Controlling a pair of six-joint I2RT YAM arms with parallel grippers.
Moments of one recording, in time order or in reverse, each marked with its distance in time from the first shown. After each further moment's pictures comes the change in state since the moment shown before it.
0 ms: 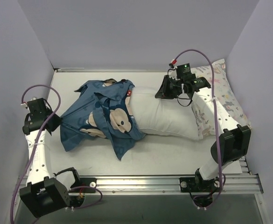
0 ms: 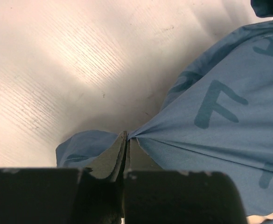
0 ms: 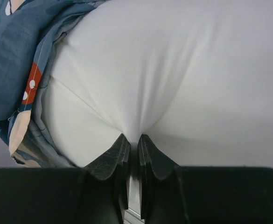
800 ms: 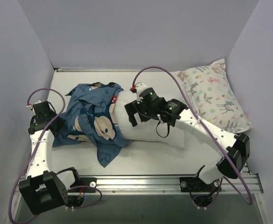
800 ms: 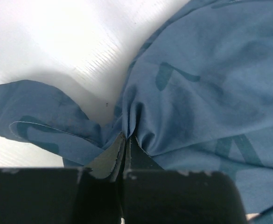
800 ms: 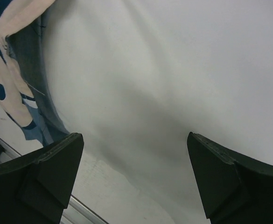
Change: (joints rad) left arm -0.009 0.038 -0.127 0.149 -0.008 0.011; right arm 0.531 -0.156 -0.137 0.042 0.438 -0.258
